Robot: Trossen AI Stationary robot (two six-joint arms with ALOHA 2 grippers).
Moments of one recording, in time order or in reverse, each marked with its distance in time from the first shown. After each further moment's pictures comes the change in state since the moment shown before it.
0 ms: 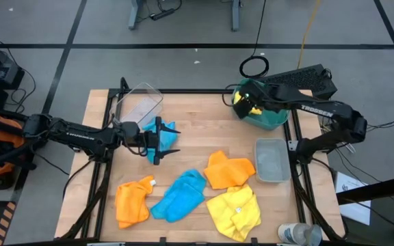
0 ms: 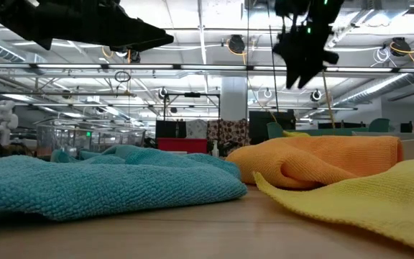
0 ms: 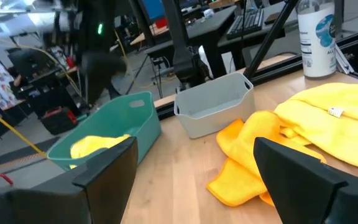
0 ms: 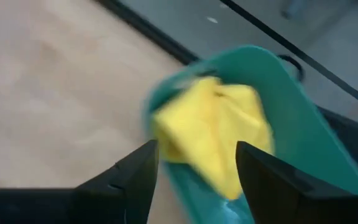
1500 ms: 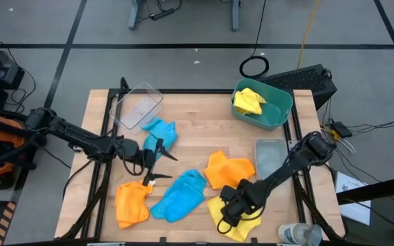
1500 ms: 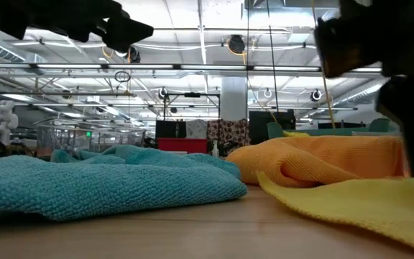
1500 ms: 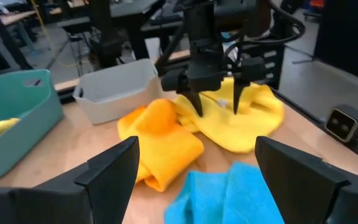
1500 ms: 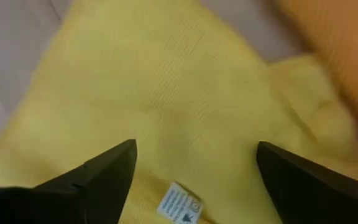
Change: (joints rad) left arm -0.272 0.000 0.000 -0.137 -0.001 -0.209; right arm 1.010 0.588 0.013 0.245 -0.387 0.746
